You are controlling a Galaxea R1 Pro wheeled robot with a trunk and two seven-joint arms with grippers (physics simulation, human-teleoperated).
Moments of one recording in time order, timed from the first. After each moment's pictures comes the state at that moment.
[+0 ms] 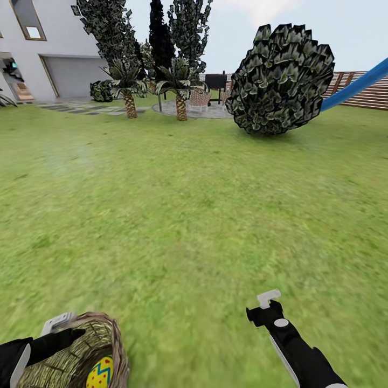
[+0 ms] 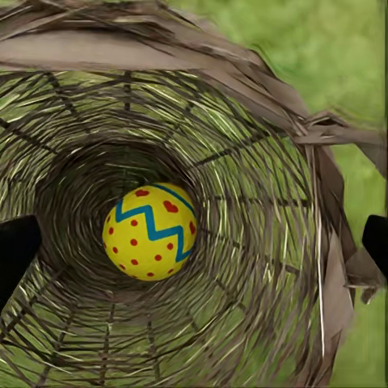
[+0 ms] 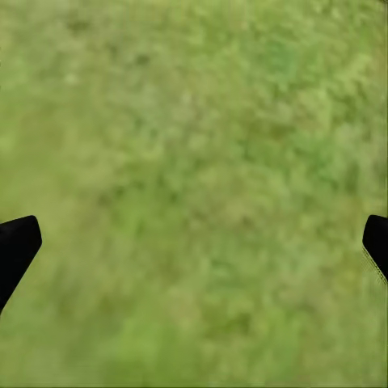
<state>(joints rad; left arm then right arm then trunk) -0.41 0.30 0.47 -0.68 -0.04 0.54 -0.46 -0.43 -0.10 0.21 -0.82 0.06 0.29 -0.05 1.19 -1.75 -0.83</state>
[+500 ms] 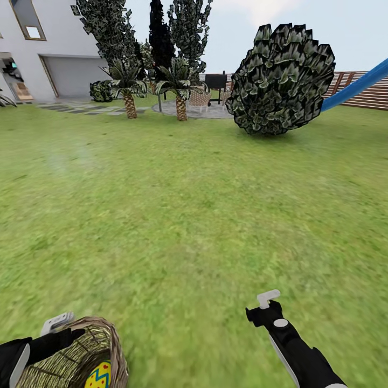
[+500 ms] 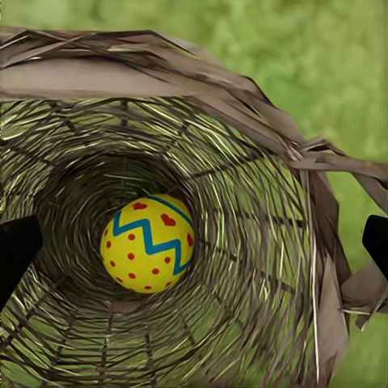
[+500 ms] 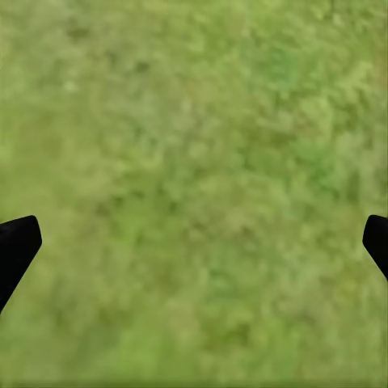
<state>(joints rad) -0.41 0.30 0.47 -0.68 -0.04 0.54 -0.46 -0.43 -0.10 0.21 -0.82 0.06 0.29 -0.05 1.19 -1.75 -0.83</state>
